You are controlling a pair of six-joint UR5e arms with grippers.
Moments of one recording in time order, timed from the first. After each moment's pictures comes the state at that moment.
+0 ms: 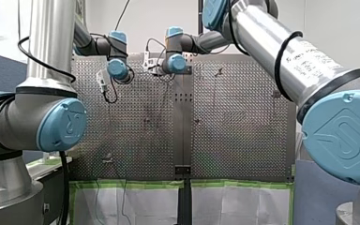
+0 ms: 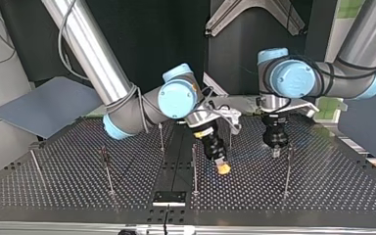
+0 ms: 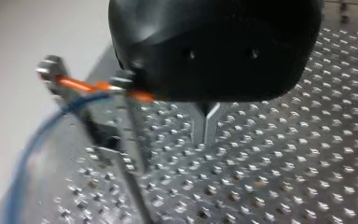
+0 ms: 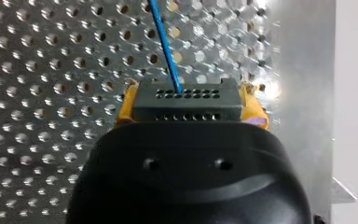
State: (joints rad) left arm -0.08 -1.67 -1.78 -2.78 -1.79 -1.83; right arm 2.43 -0.78 0.70 0.02 1.56 1.62
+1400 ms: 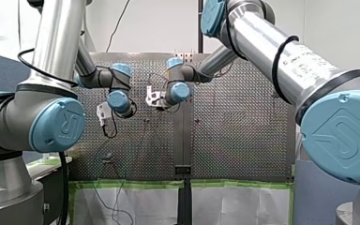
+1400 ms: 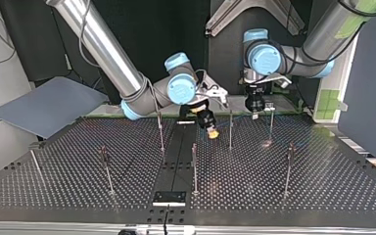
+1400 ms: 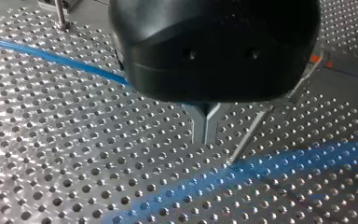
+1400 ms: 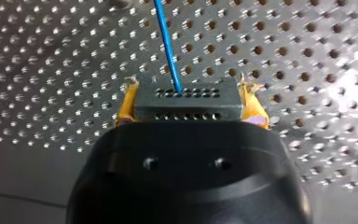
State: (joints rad) left arm -0.14 -1.81 -2.03 -2.58 -1.82 -1.83; right arm 2.41 -0.75 0.98 -0.05 1.57 1.60
